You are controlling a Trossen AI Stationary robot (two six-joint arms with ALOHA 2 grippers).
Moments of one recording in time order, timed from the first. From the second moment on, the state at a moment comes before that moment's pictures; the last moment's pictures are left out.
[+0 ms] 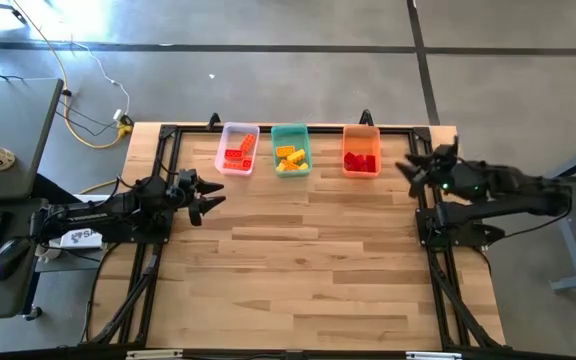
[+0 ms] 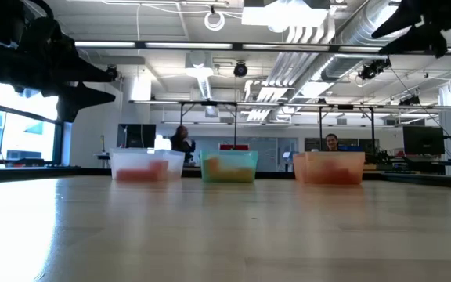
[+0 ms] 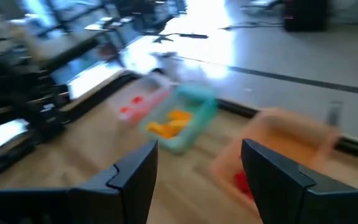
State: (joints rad) left arm 0.34 0.16 0.02 0.01 -0.01 -0.42; right arm 0.07 0.38 0.73 -0.76 0.70 0.60
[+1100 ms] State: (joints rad) left arm 0.34 0.17 0.02 0.01 -0.01 -0.42; right arm 0.07 0.00 0.05 -0.05 0.15 0.45
